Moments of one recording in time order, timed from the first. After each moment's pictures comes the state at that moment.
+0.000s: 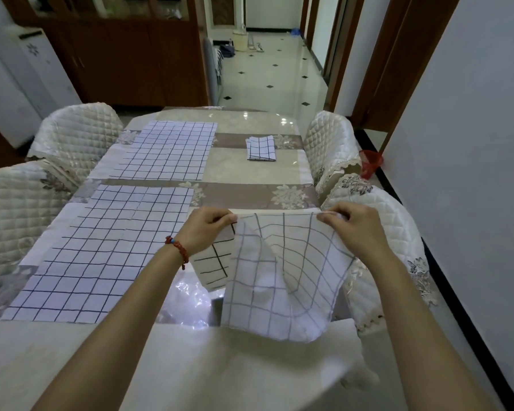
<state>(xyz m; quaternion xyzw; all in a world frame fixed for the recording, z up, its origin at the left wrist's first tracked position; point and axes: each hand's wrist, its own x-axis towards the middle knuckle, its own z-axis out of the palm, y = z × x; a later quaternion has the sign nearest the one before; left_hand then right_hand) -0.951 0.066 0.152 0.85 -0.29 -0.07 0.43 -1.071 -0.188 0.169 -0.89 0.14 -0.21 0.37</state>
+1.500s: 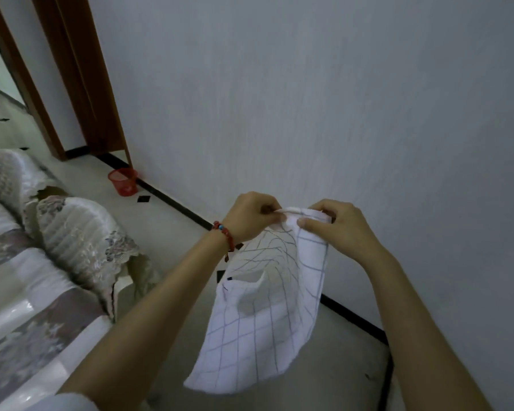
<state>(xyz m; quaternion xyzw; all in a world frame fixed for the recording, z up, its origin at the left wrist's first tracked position) -1.395 -0.285 0.229 0.56 -0.72 -0.18 0.37 -1.586 -0.293 0.245 -0.78 0.46 -0.32 0.28</state>
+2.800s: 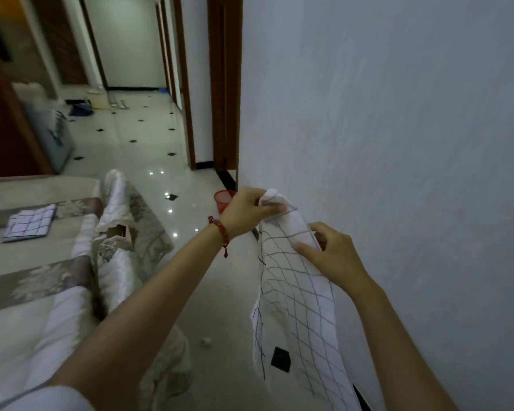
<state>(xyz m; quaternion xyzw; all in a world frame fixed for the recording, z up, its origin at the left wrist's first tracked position) -1.162 -0.551 0.254 0.67 -0.53 -0.13 0.51 -1.333 -0.642 0.218 -0.87 0.26 -0.25 0.34</state>
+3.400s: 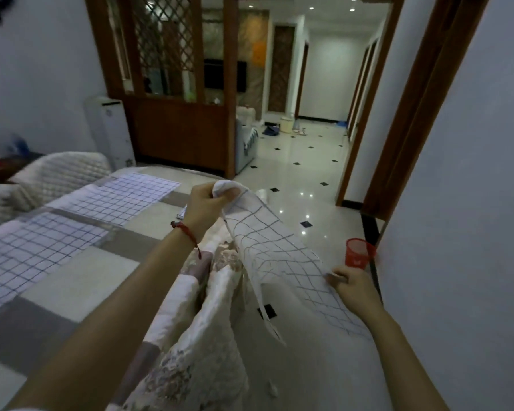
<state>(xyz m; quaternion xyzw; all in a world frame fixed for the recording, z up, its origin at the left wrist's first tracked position) -1.018 -0.414 0.287 0.74 -0.12 0.16 0.64 -1.103 -0.692 0.190 -0.92 0.05 -0.06 0.39</state>
